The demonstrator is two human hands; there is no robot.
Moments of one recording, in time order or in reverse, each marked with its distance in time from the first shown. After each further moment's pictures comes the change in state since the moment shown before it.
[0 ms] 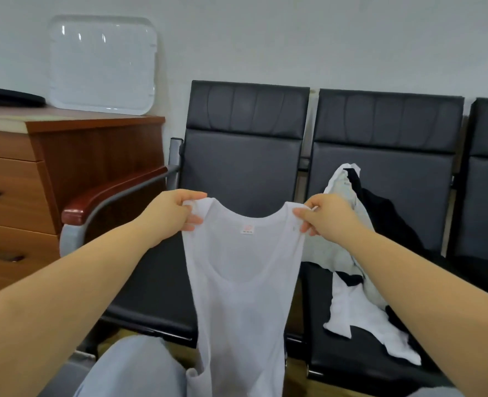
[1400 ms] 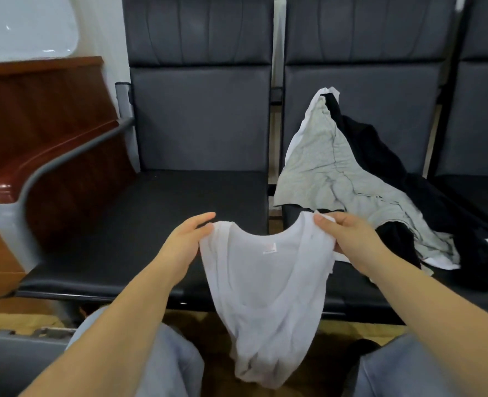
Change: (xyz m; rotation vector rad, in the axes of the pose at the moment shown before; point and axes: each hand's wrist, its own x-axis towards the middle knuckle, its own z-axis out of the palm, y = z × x) left_hand -0.033 -0.061 0.131 -0.280 -0.212 -0.266; right_hand -0.078 0.128 0.036 0.657 0.033 0.449
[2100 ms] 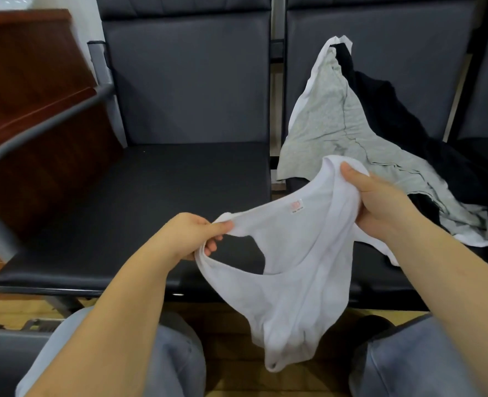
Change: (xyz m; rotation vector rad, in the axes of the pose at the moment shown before) left_hand 0.020 0.000 0.009 0.428 -0.153 -0.214; right_hand 0.030 -0.006 -0.001 0.501 0.064 0.142
